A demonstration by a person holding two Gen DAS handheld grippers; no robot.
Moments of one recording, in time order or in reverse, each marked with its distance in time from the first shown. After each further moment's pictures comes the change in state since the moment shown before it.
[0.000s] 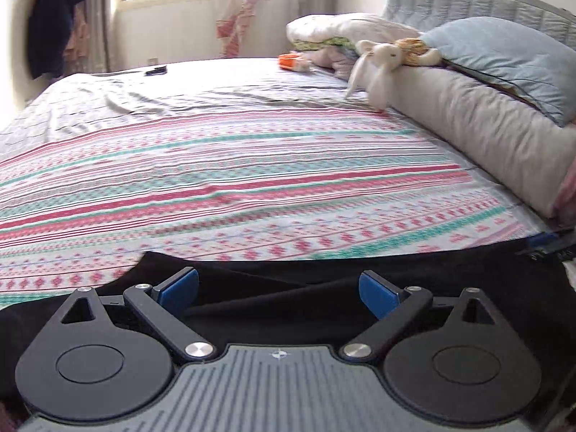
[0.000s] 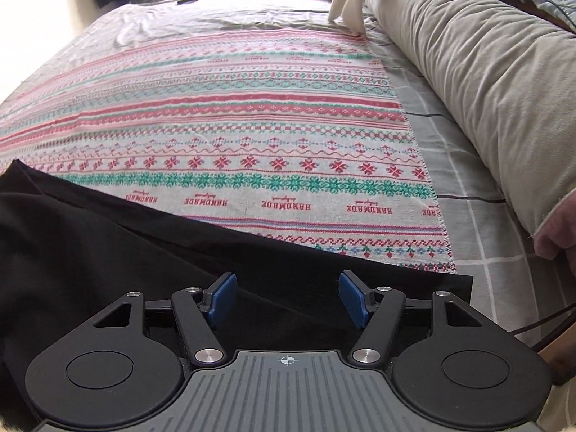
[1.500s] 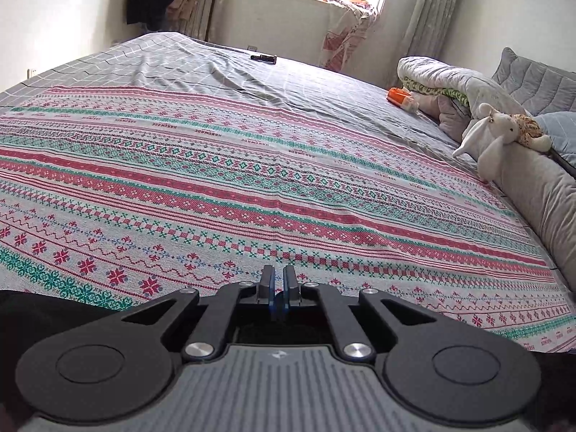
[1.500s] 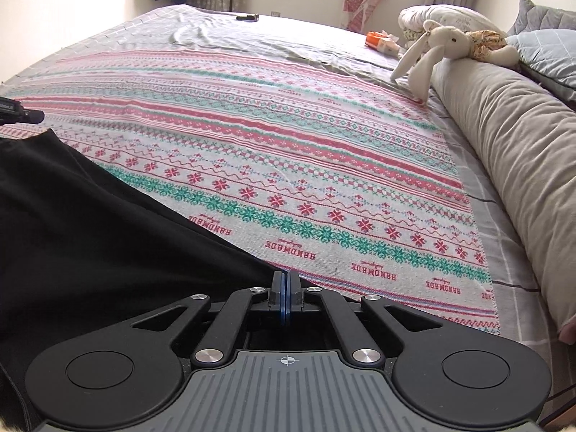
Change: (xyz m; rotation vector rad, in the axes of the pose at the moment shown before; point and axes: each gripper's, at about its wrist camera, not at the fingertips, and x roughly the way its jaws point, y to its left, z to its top) left arm 0.058 0.095 0.015 -0.328 -0.055 0.107; right arm 0.013 0.076 0.008 -0.214 -0.147 -0.039
